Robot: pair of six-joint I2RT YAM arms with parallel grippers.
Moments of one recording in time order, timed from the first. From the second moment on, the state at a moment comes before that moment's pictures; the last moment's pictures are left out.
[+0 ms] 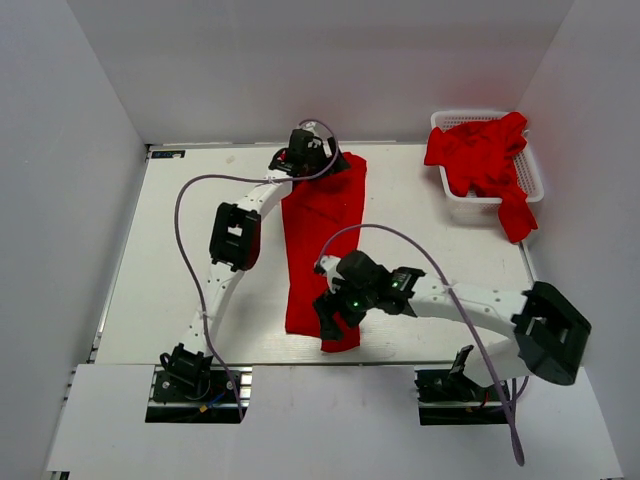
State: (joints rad) left arm -0.41 2.74 2.42 -0.18 0.27 -0.62; right arm 1.04 1.40 0.78 -0.33 -0.33 0.26
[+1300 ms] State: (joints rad) left arm -0.55 1.44 0.97 -0.64 0.12 -0.55; right arm 0.71 2.06 1.64 -0.52 0.35 0.37
